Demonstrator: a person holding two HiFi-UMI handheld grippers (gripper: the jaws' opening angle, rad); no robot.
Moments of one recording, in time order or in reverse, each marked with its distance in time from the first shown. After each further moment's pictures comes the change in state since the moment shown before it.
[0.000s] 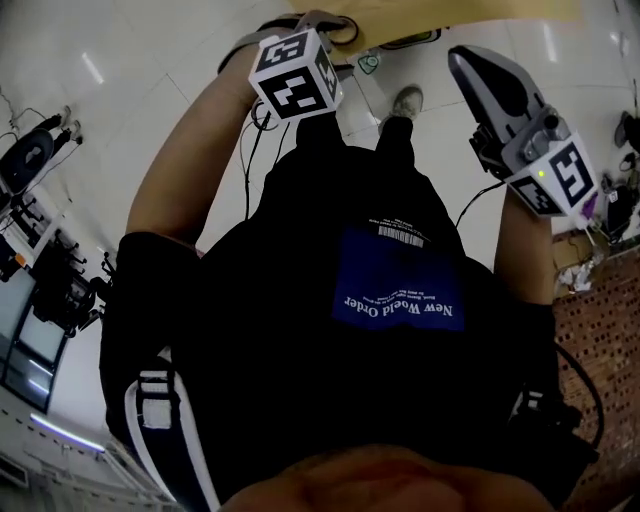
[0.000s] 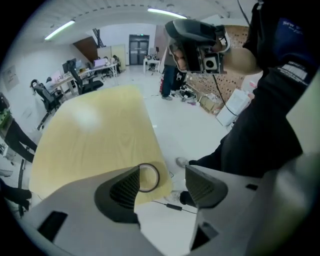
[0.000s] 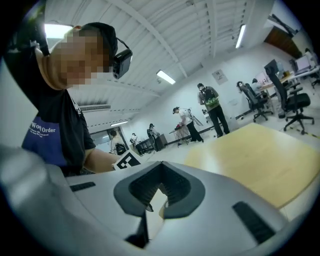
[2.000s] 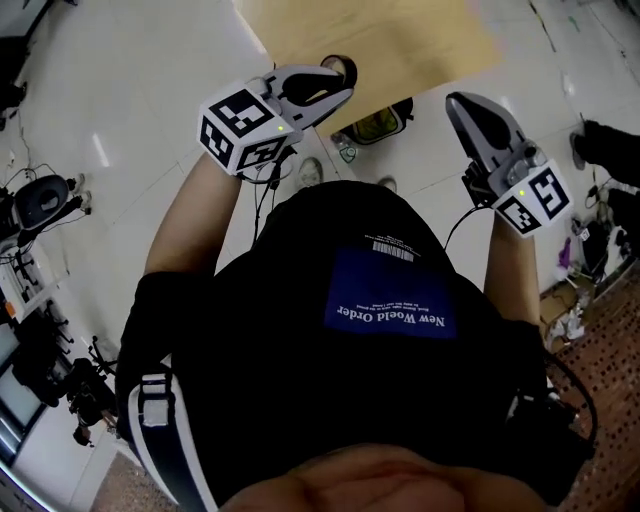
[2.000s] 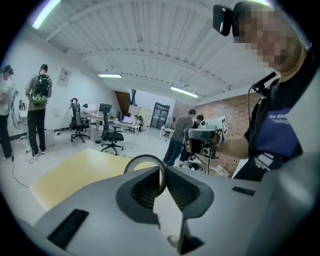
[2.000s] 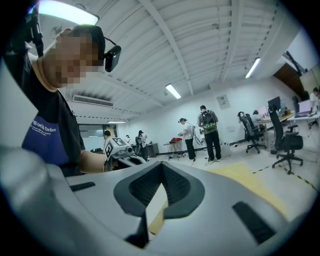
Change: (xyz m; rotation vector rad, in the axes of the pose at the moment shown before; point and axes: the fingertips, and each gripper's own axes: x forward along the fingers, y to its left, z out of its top) left arm -0.211 -0.012 0.161 -0.239 -0.783 0.063; right arm -0.102 0.047 0.119 -0.224 -0.104 -0.112
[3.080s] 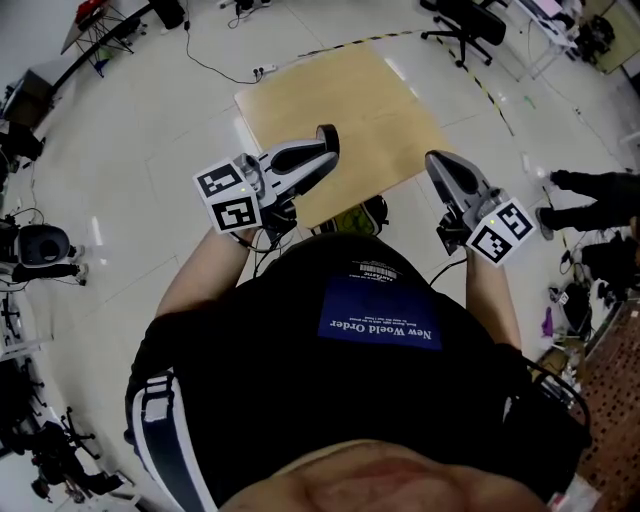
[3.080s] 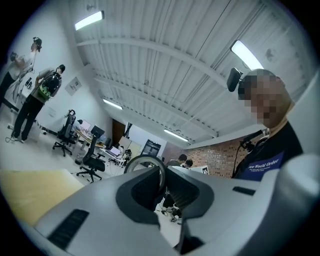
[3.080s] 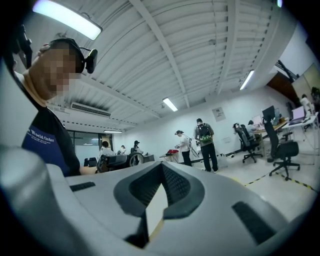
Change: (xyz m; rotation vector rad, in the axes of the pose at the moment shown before) left arm -0.067 -0.061 0.126 -0.145 -0.506 -0.153; right arm -0.040 0.009 0.080 -0.020 -0.142 -0.048
